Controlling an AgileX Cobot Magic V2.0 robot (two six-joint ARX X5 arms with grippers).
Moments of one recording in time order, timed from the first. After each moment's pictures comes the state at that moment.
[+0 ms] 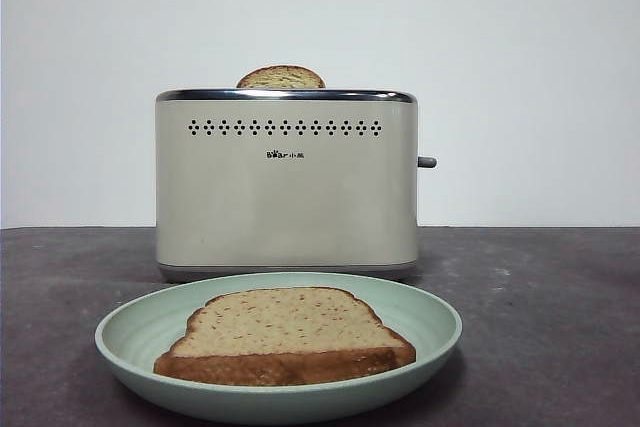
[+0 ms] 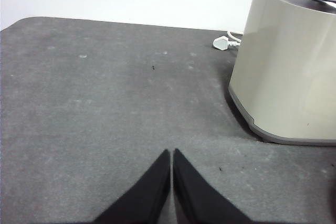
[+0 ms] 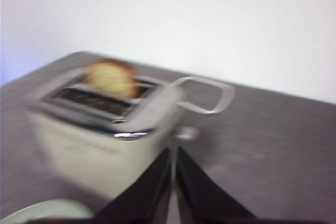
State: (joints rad) left arm 0.01 0.00 0.03 -0.18 0.11 -0.07; right arm 0.20 0.59 0.78 -0.32 -0.29 0.02
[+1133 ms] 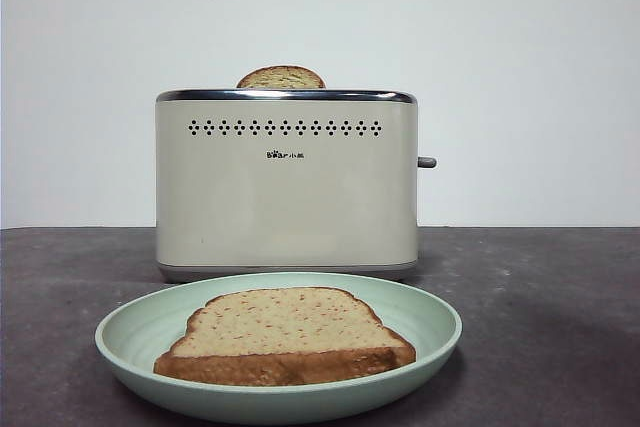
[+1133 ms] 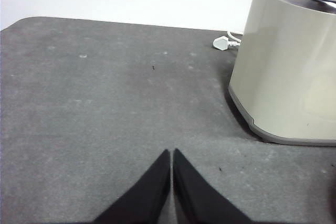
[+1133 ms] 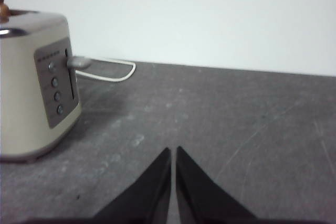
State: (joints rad) left arm 0.01 0.00 0.03 -0.18 0.11 -0.08; right arm 0.02 0.01 0.02 -0.03 -0.13 0.00
